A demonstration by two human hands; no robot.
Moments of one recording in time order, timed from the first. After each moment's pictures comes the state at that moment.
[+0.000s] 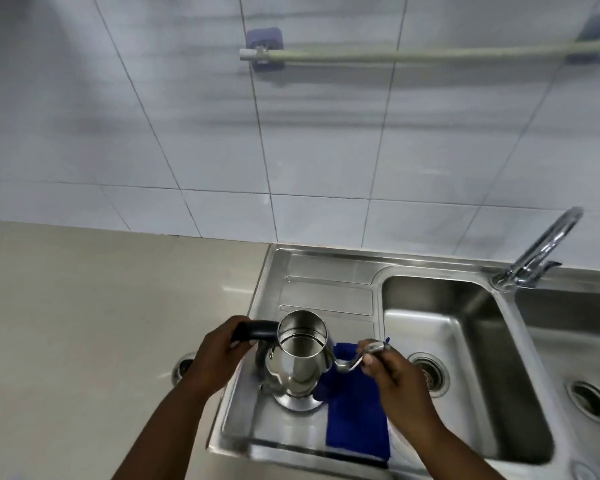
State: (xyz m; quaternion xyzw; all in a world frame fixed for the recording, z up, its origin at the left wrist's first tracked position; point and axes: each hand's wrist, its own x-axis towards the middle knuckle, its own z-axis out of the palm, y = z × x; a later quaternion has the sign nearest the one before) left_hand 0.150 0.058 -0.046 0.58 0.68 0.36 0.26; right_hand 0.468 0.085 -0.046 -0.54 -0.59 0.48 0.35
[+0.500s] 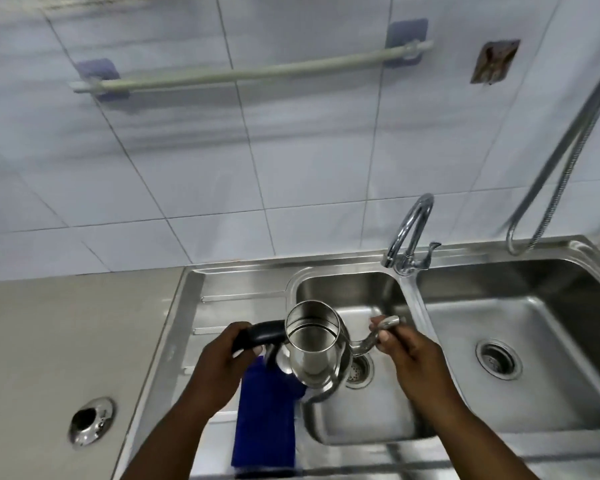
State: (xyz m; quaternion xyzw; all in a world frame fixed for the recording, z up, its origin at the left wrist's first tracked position) left_hand 0.346 0.106 -0.003 0.60 0.64 0.33 0.33; right_hand 0.656 0.123 -0.014 -0.57 -0.54 0.43 0.44
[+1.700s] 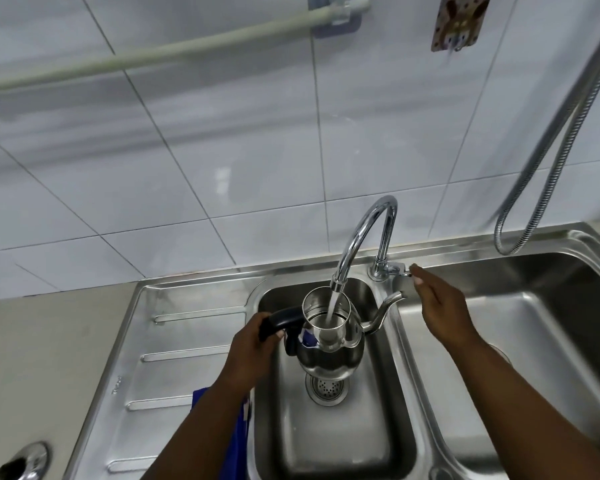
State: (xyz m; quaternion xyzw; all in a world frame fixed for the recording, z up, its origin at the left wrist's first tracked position) left_hand 0.471 0.223 -0.062 0.55 0.67 0.33 0.37; right_hand 0.796 0.285 -0.065 -0.65 -0.54 0.34 0.41
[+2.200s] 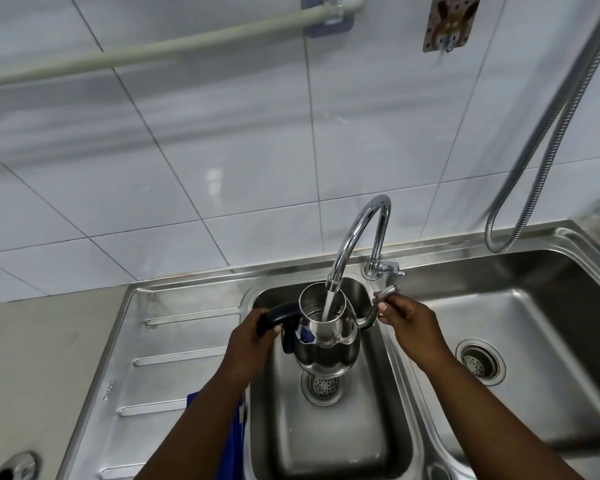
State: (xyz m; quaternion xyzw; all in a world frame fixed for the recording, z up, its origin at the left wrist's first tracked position) left_hand 0.472 0.236 -0.068 0.55 0.67 0.33 0.38; right_hand 0.769 0.268 -0.103 -0.60 -0.52 0.43 0.42
